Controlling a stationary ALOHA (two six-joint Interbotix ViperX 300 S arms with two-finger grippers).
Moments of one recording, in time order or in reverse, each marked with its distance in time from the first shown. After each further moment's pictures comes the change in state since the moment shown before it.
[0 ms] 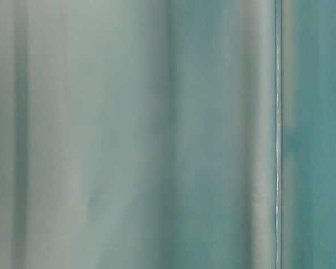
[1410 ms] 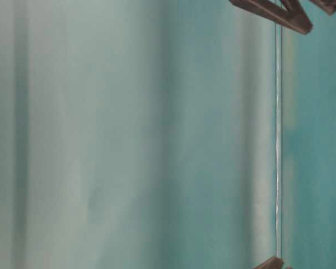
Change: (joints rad) left arm 0.092 0.657 -0.138 0.000 -0.095 0.009; right arm 0.014 0.566 -0.176 0.000 0.043 0.038
